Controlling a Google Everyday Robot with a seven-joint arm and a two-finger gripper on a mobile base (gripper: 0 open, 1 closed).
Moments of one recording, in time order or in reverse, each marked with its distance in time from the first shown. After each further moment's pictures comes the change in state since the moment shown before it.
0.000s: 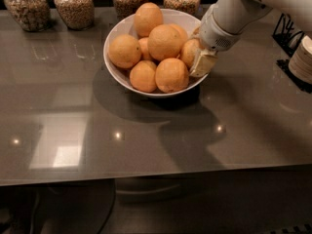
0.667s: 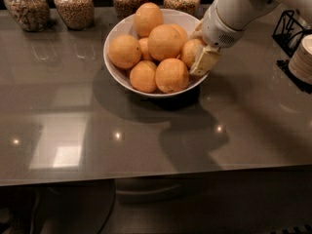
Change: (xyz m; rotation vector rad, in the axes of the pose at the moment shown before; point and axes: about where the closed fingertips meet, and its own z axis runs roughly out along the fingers) arm 0.000 -0.002 -0.017 0.027 -0.008 0.012
